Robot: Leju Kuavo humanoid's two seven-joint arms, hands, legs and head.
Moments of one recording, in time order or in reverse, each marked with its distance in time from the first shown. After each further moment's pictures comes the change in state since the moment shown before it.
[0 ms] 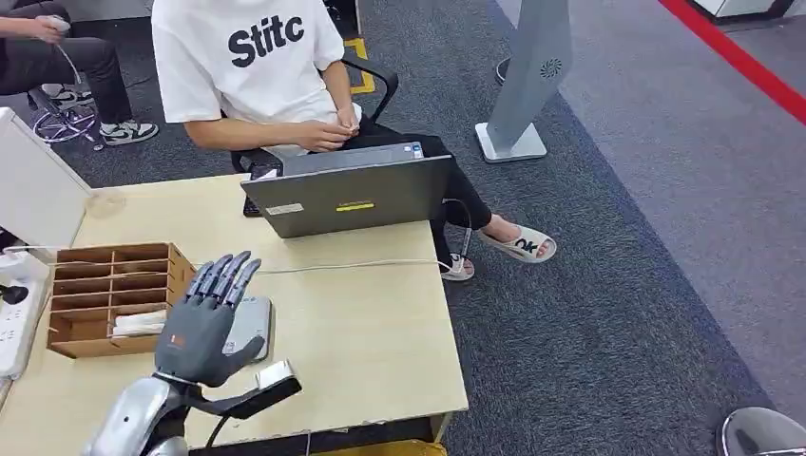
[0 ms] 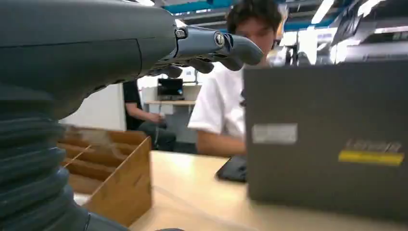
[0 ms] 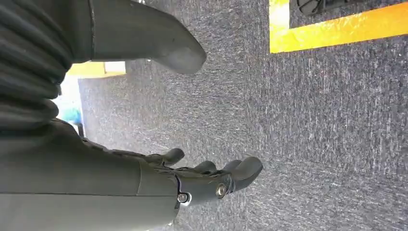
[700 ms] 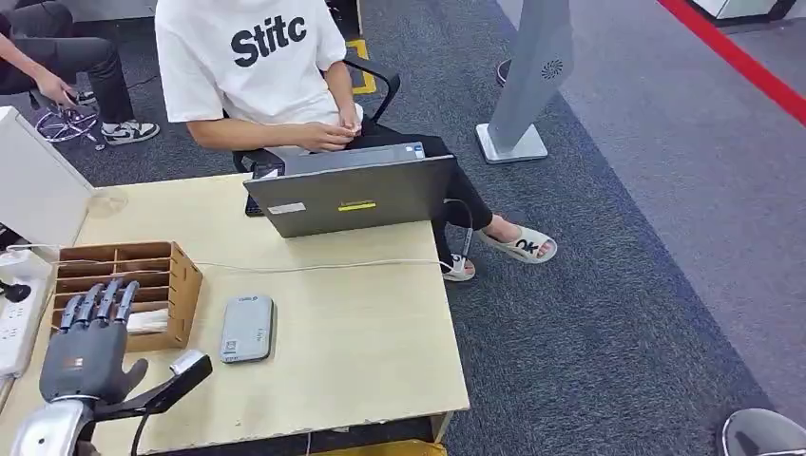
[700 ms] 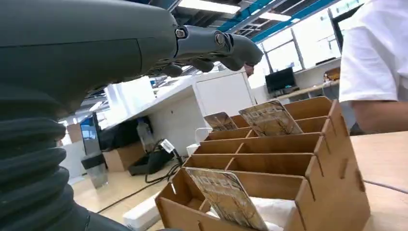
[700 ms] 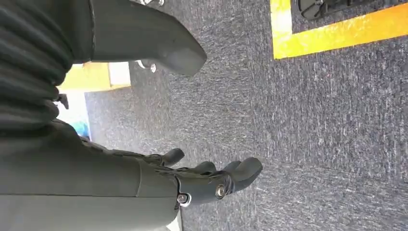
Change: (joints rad) left arm 0.037 0.036 0.316 0.011 -0.262 -0.112 0.138; right arm -0.002 0.025 -0.087 -0.005 0.037 -0.007 0.010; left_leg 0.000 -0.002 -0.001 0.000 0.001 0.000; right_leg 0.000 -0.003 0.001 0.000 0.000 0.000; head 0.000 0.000
